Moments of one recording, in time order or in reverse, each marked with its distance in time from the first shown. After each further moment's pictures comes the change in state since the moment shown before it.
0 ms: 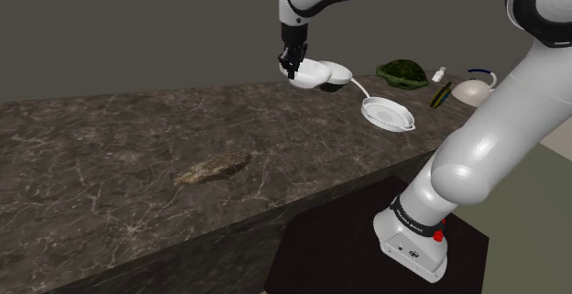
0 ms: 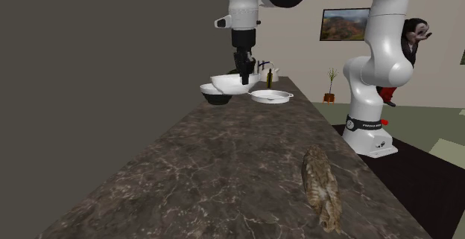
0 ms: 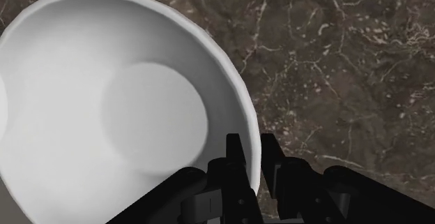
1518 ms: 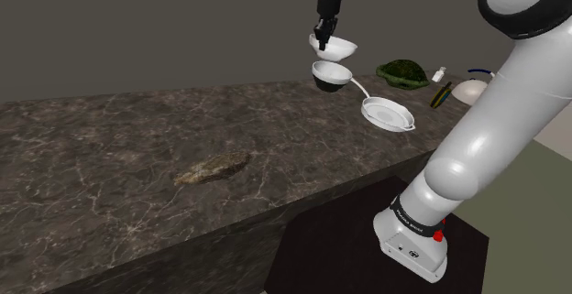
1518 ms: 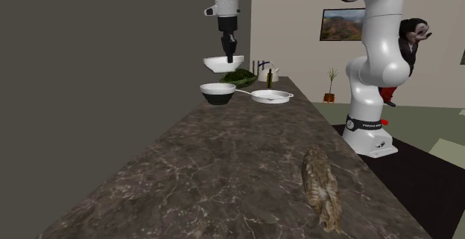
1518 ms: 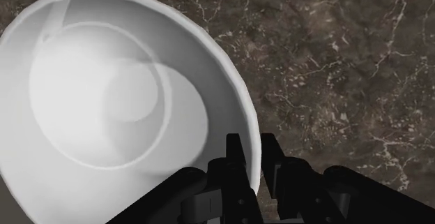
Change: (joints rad) arm -0.158 0.087 -0.163 0.253 -0.014 -0.107 -0.340
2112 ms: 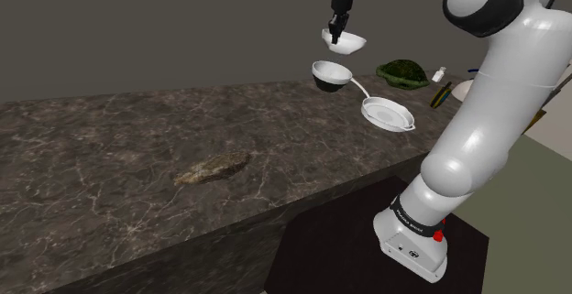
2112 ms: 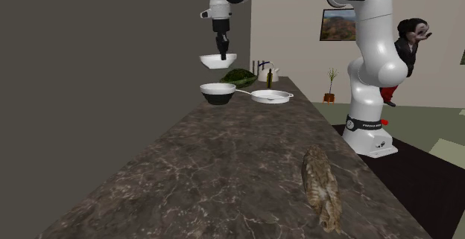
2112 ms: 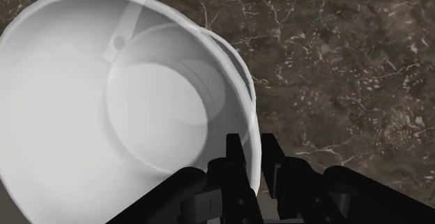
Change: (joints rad) arm -0.099 0.150 -0.075 0.204 0.024 -0.022 -0.182
